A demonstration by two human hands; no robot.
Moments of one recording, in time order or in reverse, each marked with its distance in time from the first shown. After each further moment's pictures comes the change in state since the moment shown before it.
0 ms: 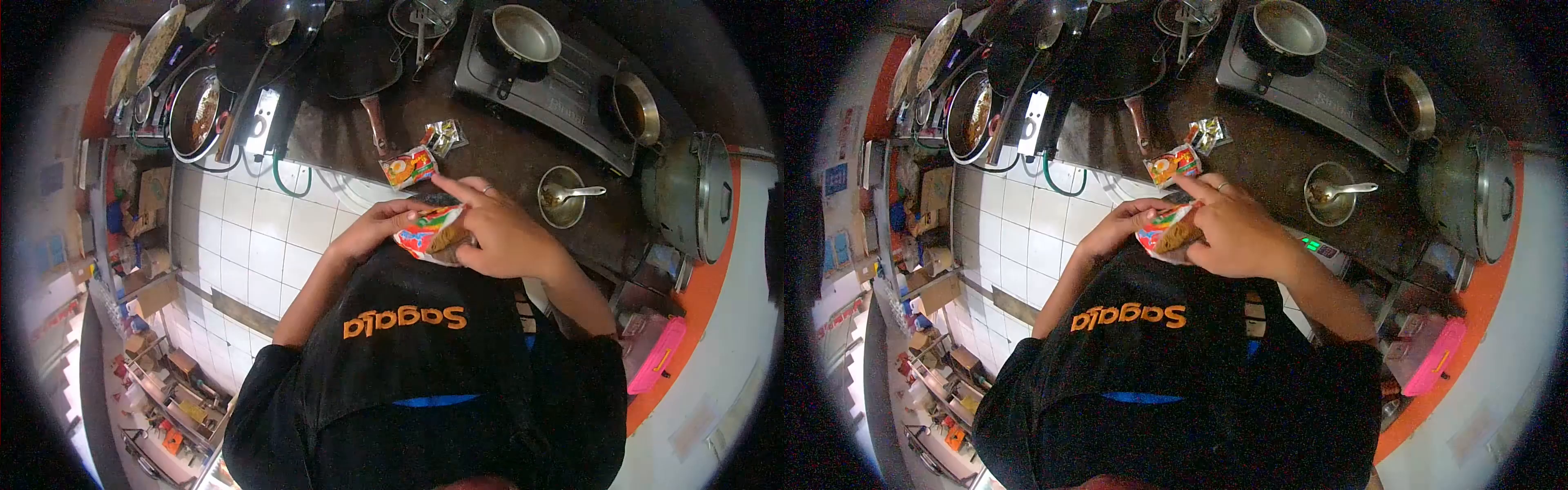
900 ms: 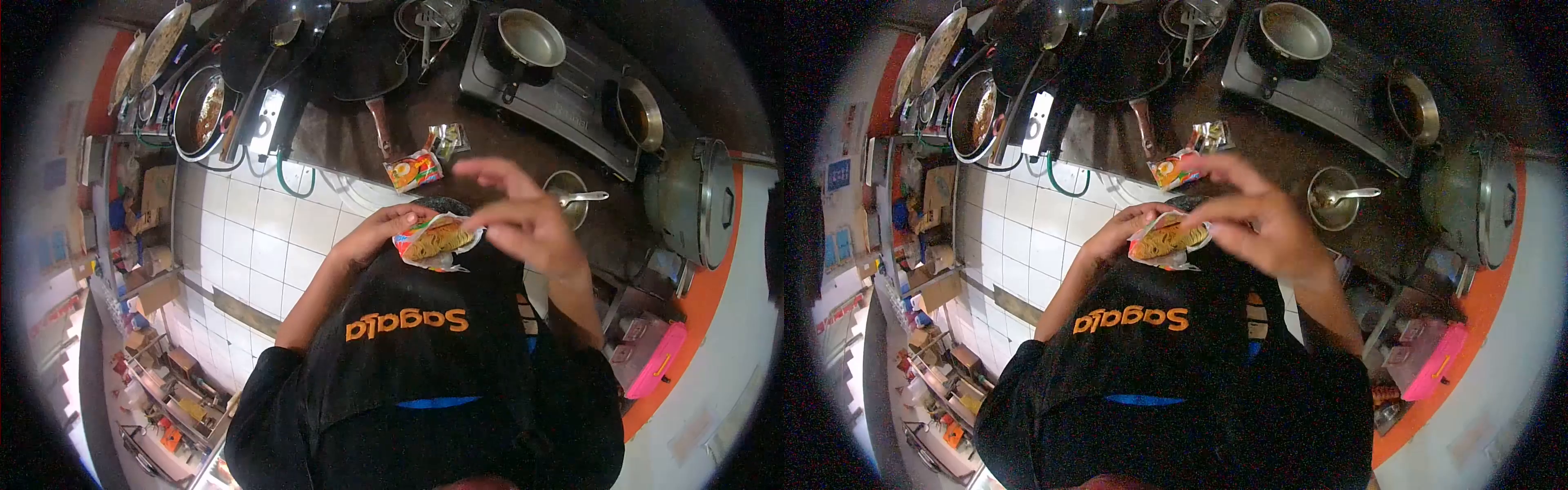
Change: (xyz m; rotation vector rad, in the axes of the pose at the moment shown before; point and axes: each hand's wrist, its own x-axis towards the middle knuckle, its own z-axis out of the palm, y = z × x) left_hand -0.004 0.002 0.003 -0.143 -0.041 -0.070; right_hand -0.010 0.005 -0.029 0.563 0.261 -0.227
